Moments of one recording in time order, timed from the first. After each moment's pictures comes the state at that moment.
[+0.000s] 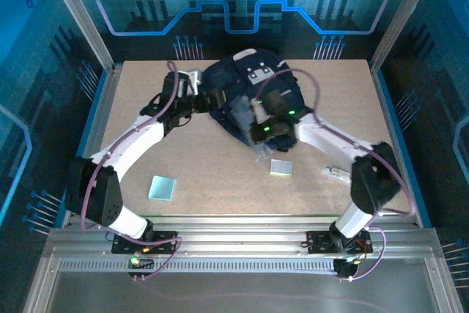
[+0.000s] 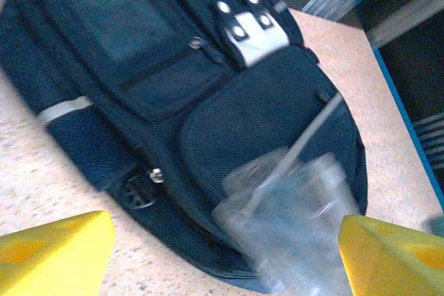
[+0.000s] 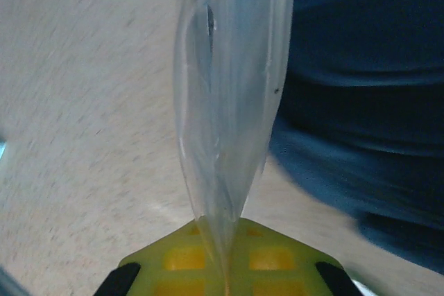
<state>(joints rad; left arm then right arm) -0.33 1.54 1.19 -0.21 0.23 -0.48 0.54 1.61 1.26 -0.67 -0.16 0.30</state>
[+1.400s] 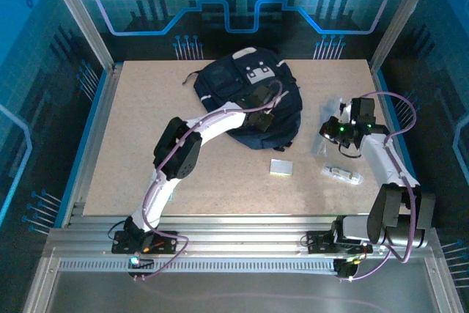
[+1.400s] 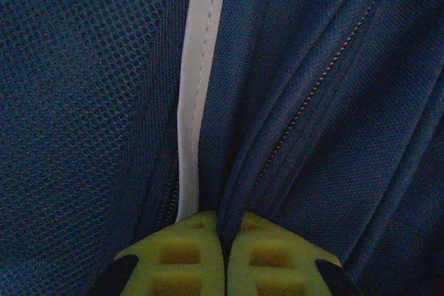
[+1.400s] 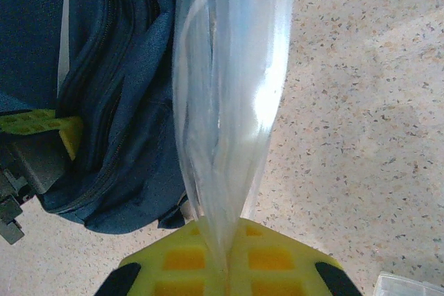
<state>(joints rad) -0.67 2.32 1.92 -0.58 -0.10 -0.04 -0.13 1.32 0.90 -0.56 -0.37 0.42</state>
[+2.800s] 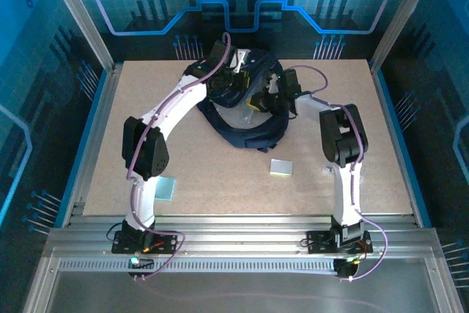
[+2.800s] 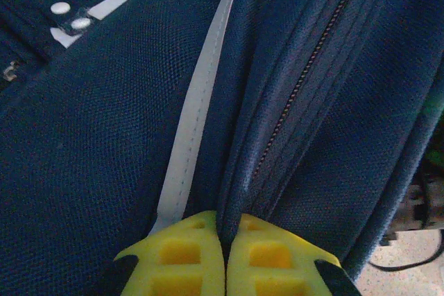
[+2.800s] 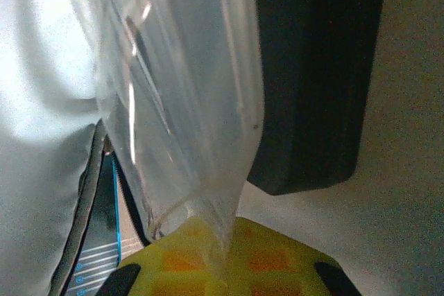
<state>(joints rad) -0.45 2.09 2.01 -0.67 0.18 -0.27 0.29 2.21 1.56 -0.08 -0.71 0.80</state>
